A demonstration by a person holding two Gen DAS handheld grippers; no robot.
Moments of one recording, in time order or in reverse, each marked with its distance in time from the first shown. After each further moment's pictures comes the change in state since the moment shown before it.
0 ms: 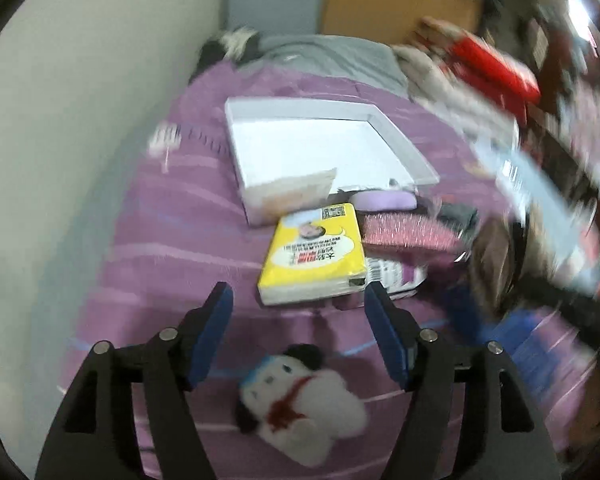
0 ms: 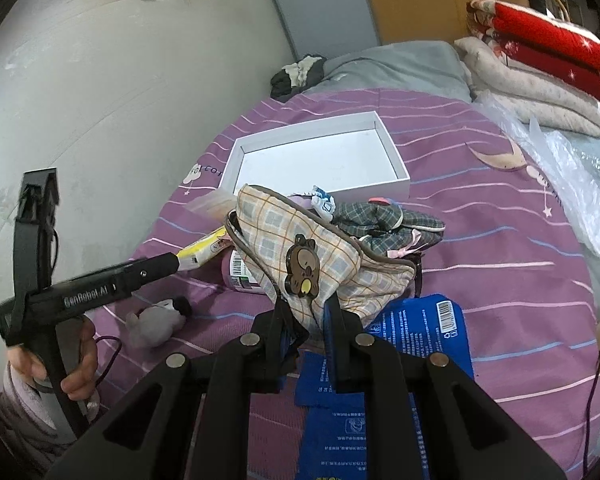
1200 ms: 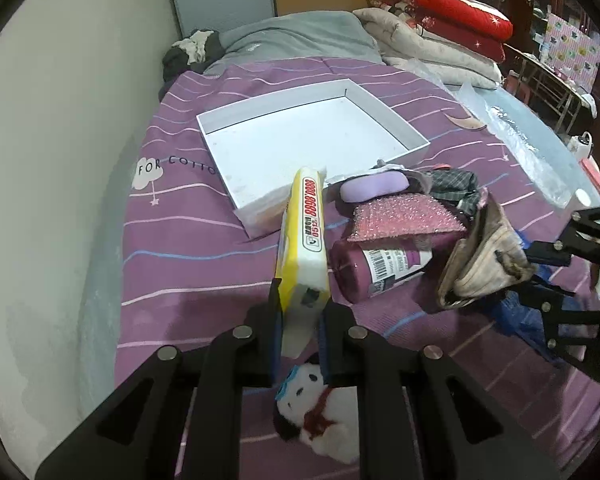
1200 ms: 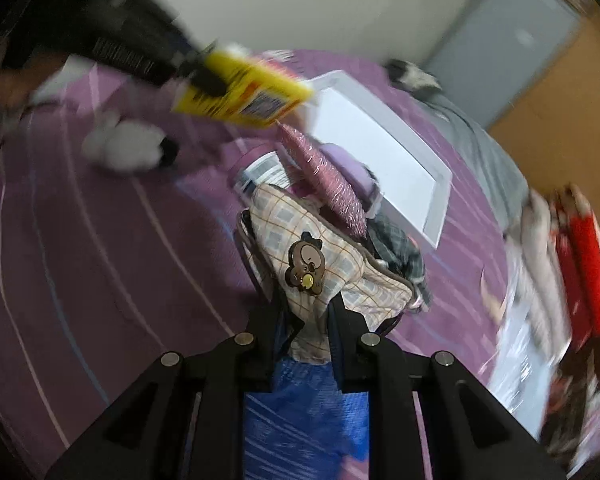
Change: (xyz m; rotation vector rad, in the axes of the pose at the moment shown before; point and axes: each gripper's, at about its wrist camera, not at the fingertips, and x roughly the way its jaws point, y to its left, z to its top) left arm 0.004 0.000 0.027 0.128 0.103 -0.032; right arm 0.037 0.061 -0.031 -0.975 0.183 -0.216
